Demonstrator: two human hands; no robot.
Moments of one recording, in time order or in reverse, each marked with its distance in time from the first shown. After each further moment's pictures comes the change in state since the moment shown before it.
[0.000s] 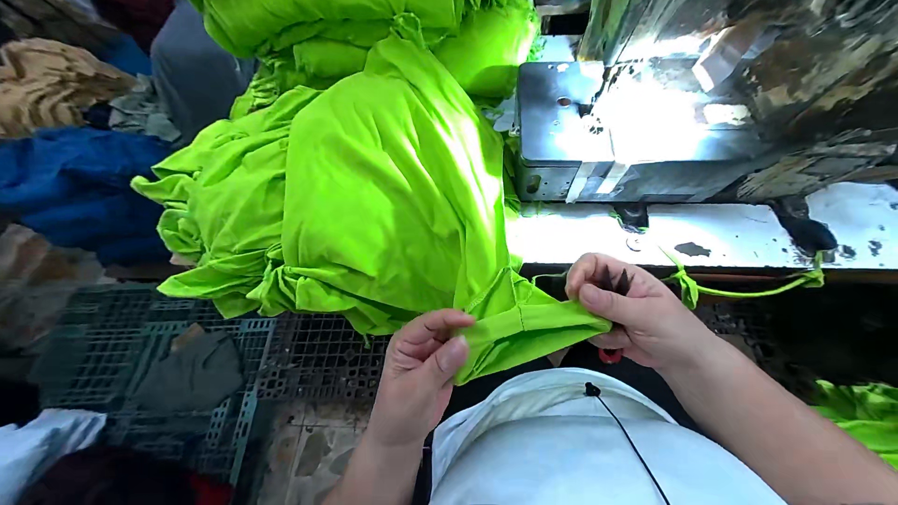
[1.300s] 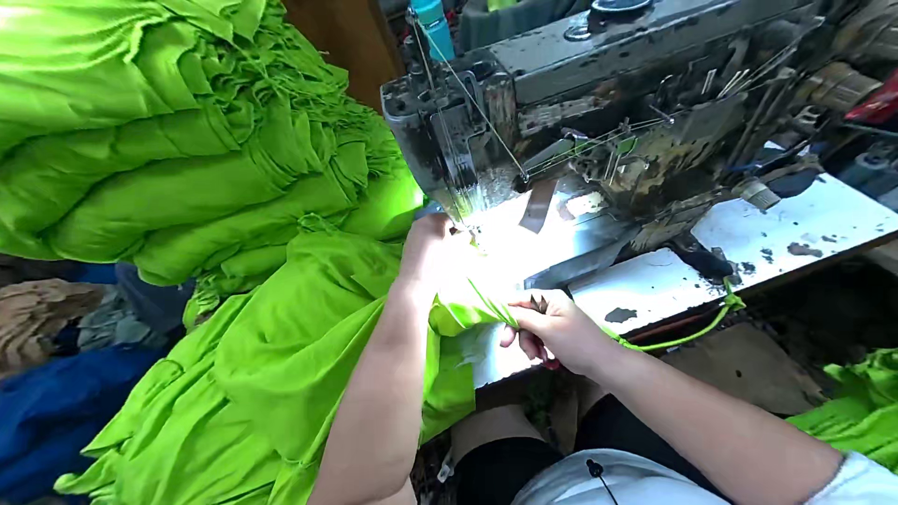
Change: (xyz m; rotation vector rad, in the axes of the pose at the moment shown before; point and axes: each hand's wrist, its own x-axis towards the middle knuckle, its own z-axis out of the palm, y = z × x) left_hand 0.314 -0.045 0.077 1.565 -0.269 -0.049; right_hand 0.050 -0.045 -0.062 -0.220 0.463 -0.061
